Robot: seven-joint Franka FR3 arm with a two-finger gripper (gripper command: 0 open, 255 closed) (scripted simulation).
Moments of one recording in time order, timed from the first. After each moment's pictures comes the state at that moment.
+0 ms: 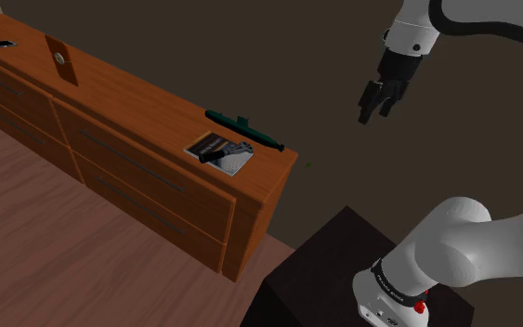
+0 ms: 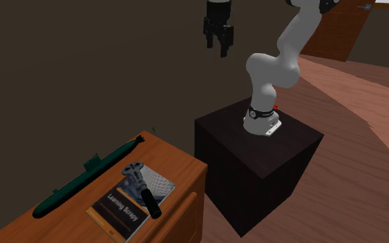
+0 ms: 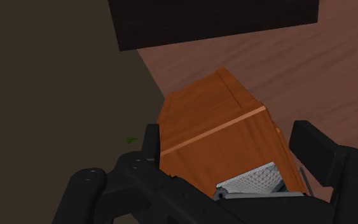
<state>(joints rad) -0.01 -0.75 -0.05 -2.27 -0.10 1.45 0.07</state>
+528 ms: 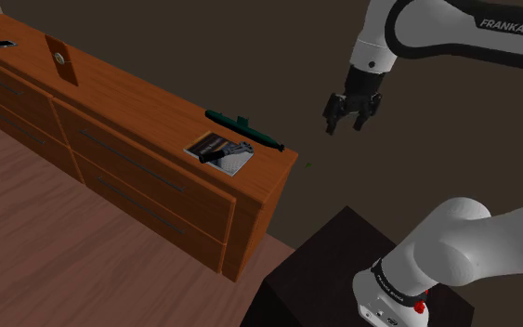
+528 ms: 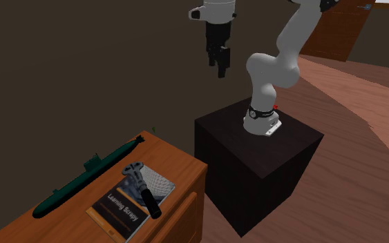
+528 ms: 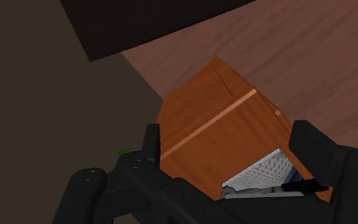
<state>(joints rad) -0.04 -0.66 0.06 -2.33 -0.01 1.59 0.34</state>
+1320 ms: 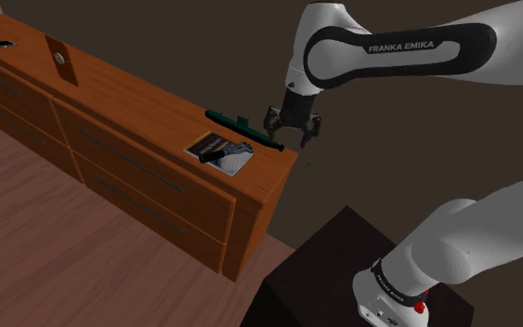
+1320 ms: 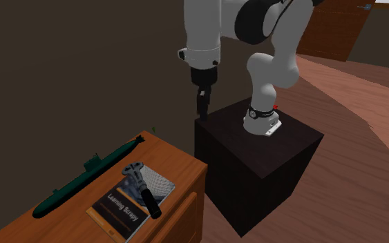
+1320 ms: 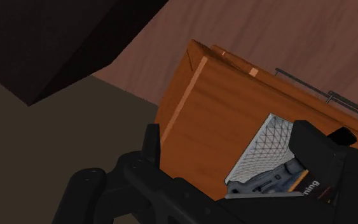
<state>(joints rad) -0.09 -0.31 0.24 -2.27 0.09 1.90 0.86</state>
